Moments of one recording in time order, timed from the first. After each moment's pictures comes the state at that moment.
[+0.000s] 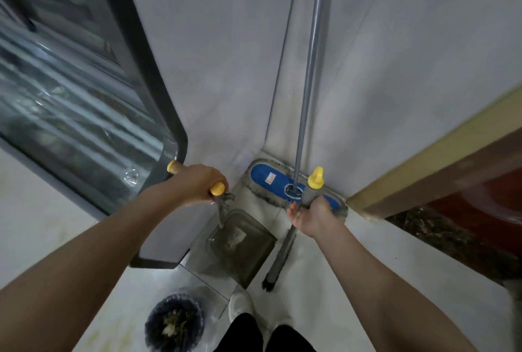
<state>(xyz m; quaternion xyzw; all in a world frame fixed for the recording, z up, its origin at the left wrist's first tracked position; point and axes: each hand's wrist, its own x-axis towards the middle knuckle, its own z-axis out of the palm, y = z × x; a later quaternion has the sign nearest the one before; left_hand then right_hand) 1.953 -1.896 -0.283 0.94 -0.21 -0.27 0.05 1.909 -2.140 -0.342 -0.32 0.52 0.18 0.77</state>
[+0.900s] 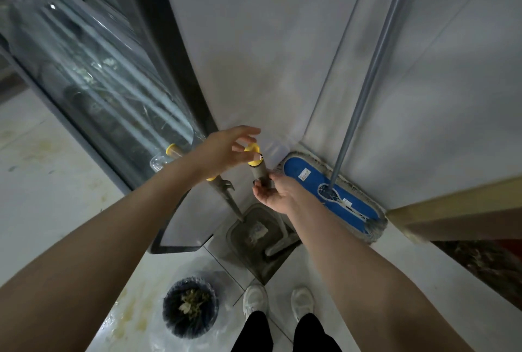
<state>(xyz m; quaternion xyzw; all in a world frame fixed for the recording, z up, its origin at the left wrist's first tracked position) 2.002 -1.886 -0.280 0.91 -0.01 -0.20 0.36 2.005 -2.028 -0.377 -0.35 0.44 0.38 0.74</state>
